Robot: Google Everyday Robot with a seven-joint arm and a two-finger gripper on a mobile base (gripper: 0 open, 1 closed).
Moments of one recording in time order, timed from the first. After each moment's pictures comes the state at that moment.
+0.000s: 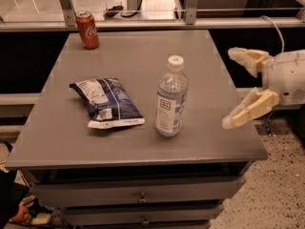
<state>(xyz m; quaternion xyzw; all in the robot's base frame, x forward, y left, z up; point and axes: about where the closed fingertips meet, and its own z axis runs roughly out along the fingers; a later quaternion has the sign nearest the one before) 0.470 -0.162 0.947 -0.54 0.64 0.26 0.49</state>
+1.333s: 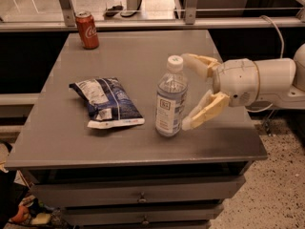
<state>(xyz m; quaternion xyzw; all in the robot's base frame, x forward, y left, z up) 0.477 -0.071 0.934 -0.54 0.55 0.39 0.50</state>
